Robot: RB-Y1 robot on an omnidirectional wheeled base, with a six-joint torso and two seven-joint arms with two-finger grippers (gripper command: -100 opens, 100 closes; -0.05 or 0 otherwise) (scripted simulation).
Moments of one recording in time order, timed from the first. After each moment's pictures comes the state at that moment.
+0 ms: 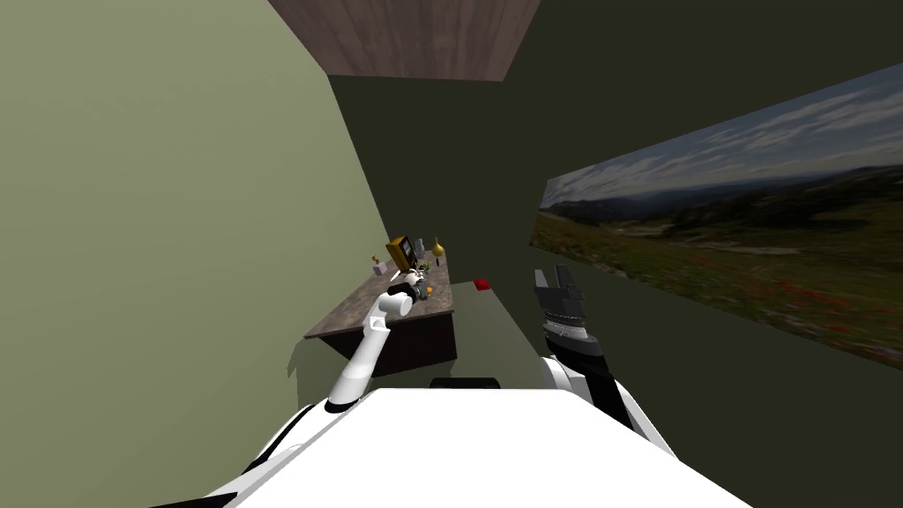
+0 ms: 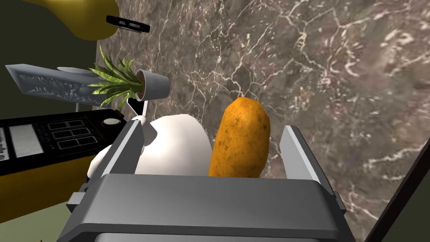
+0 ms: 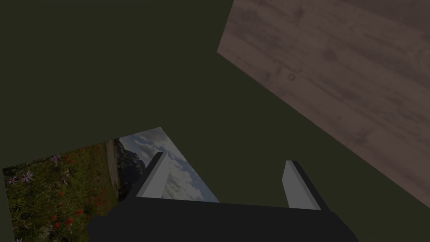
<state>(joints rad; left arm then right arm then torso) -0.18 0.32 -0.05 -1.90 0.36 1.02 0.43 0.52 0.04 -0.06 -2.25 0.10 -0.63 -0.09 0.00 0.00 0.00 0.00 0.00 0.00</state>
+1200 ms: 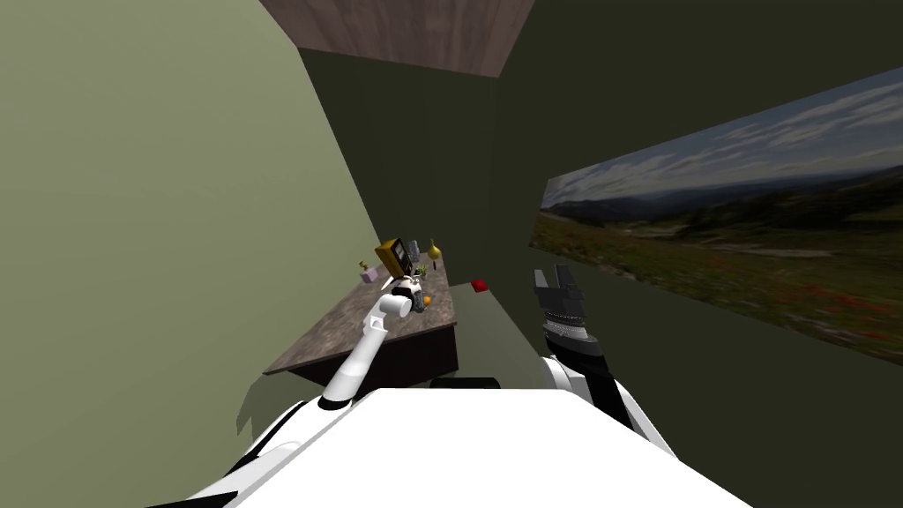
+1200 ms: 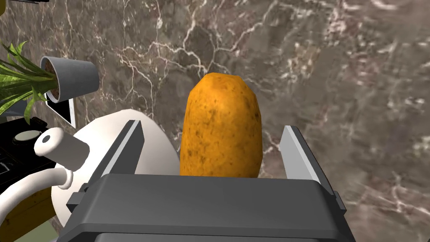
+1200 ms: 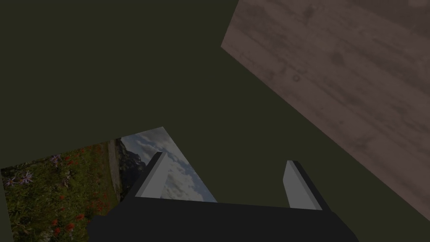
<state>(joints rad) -0.19 0.40 -0.10 -1.80 0.39 1.20 0.48 0.52 0.04 -0.06 -2.25 0.10 -0.63 -0.09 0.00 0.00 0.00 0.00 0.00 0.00</state>
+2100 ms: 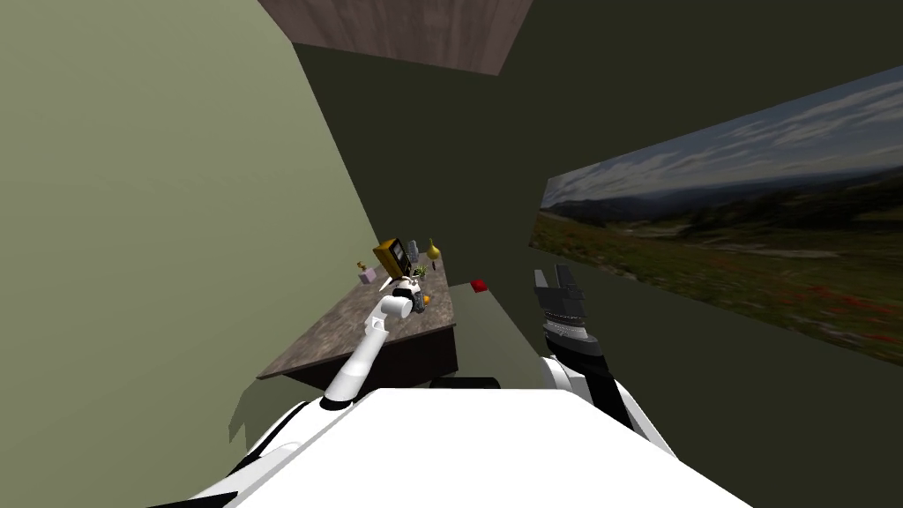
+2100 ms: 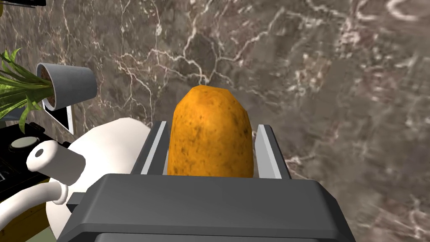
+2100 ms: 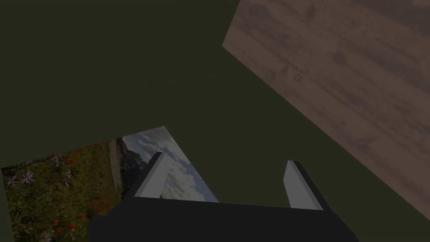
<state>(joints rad) -0.19 0.39 -0.10 -1.76 0.39 1.16 0.46 0.52 0.04 -0.06 -2.25 0.10 -0.63 -0.09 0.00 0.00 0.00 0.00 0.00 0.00</state>
